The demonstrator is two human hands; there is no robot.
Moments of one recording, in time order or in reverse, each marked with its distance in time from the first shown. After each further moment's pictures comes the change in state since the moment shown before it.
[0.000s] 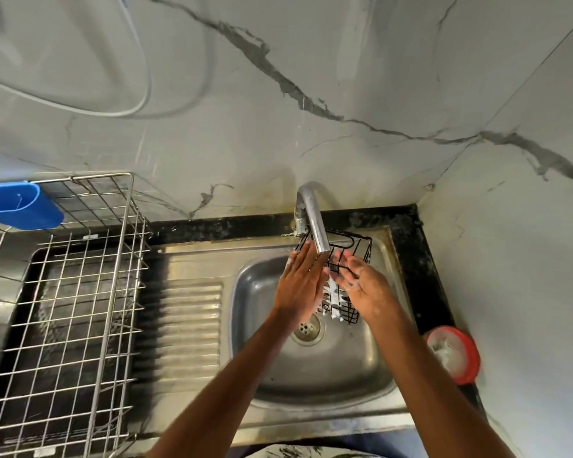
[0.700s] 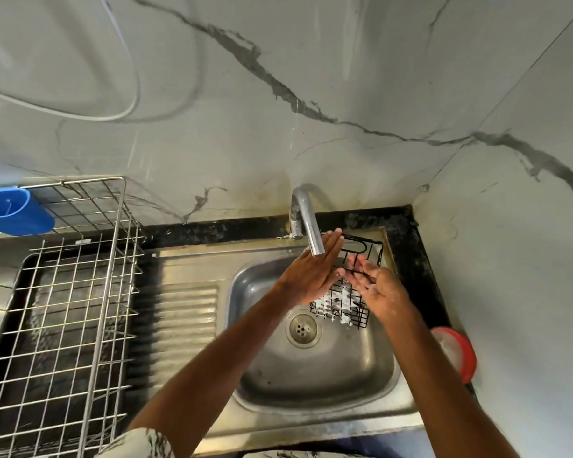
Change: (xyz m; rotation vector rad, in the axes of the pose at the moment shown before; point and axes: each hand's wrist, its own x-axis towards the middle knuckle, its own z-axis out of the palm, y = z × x) left_hand 0.053 -0.004 -0.003 0.026 -0.222 0.276; right_hand 0.010 -0.019 -0.030 0.141 0.038 0.020
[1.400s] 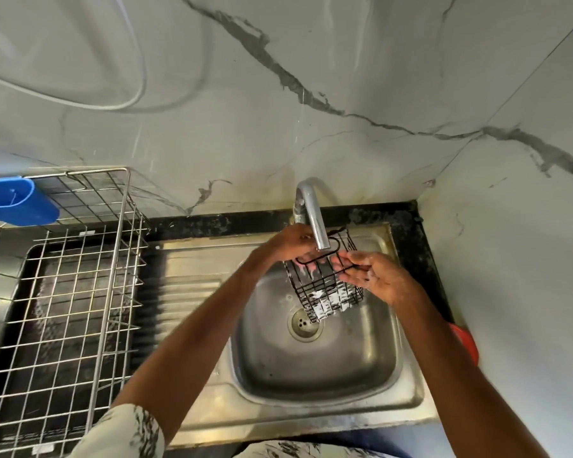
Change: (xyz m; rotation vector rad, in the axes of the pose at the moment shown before) left_hand 0.012 -0.032 -0.073 -0.678 -0.246 -0.486; right_hand 0.004 -0.017 0.011 -0.453 -0.235 0.075
